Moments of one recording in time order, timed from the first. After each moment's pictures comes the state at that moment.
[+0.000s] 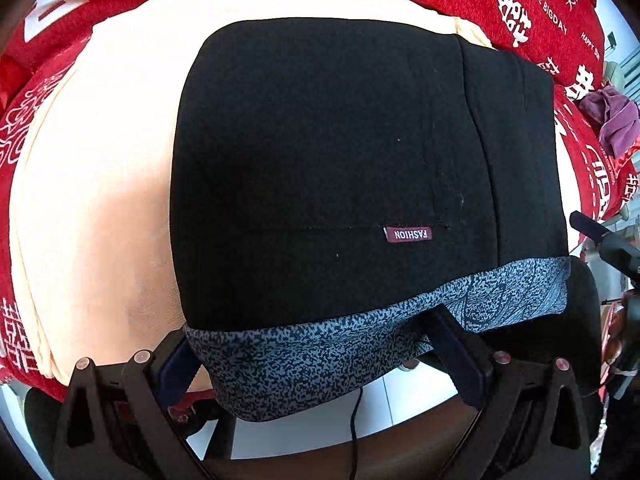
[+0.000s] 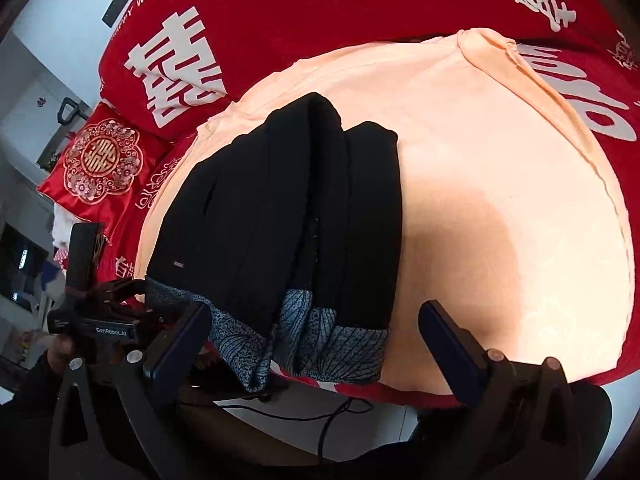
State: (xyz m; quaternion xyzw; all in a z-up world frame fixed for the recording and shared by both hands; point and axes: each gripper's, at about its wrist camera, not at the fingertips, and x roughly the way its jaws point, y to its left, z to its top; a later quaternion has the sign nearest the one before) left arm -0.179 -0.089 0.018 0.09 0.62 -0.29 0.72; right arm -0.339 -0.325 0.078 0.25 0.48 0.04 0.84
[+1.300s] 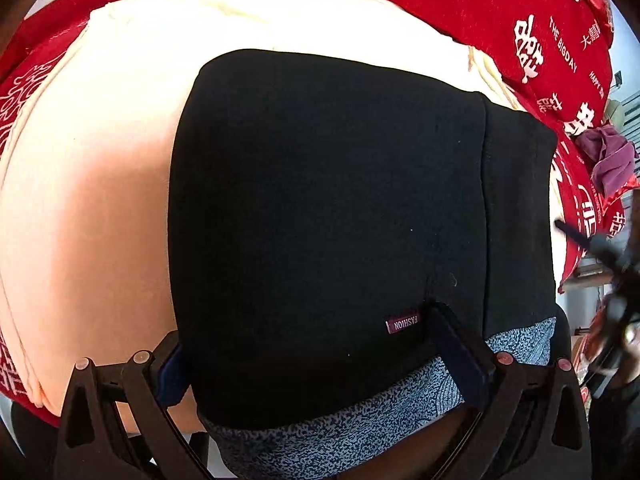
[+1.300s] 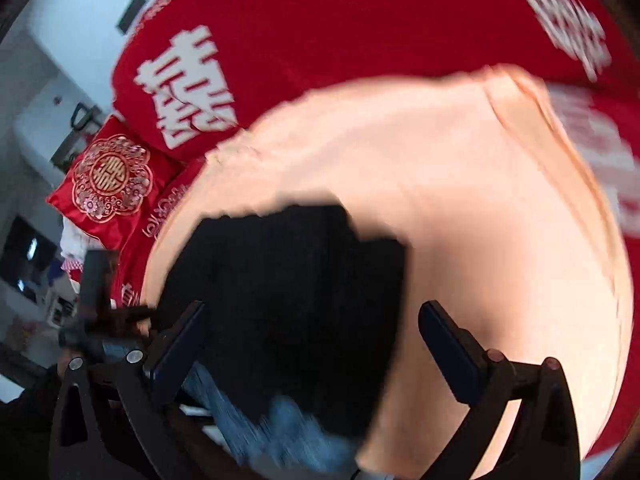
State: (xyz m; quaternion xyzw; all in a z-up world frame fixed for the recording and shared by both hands) left arm -0.135 -0.111 0.020 0.03 0.64 -0.28 0.72; right arm -0.306 -0.357 0.073 0.27 0.47 0.06 0.84
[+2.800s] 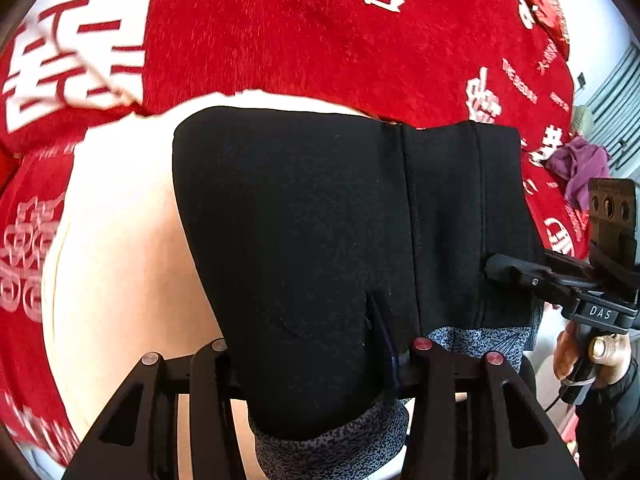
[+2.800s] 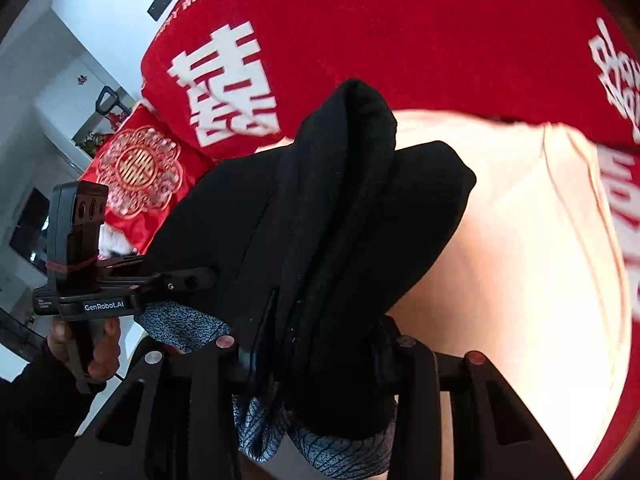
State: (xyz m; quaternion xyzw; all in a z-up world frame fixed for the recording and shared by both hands) left arm -0.064 -0.149 0.129 0.04 0.54 -0.33 0.77; right arm -0.211 -0.332 0.142 0.21 0.45 0.11 0.86
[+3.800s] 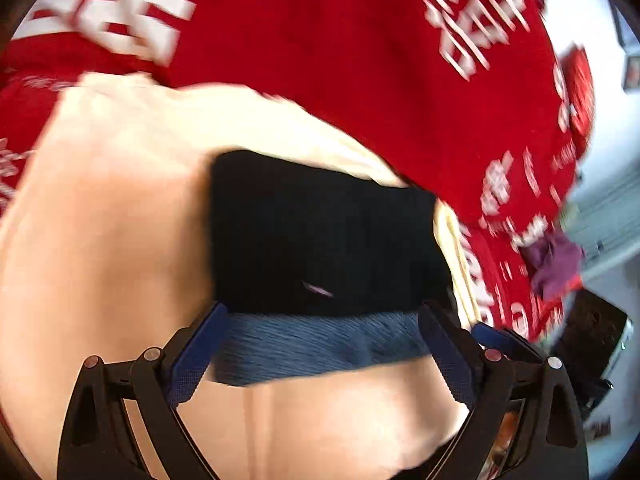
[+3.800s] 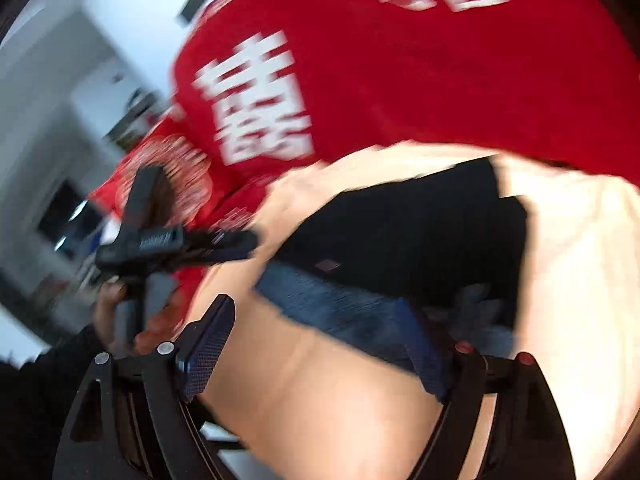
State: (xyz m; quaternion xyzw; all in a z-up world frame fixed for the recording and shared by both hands) left arm 0.021 -0.134 0.076 -0.12 0.56 -0.33 0.74; right arm -0.167 -0.302 0.127 0.20 0.42 0.20 0.86
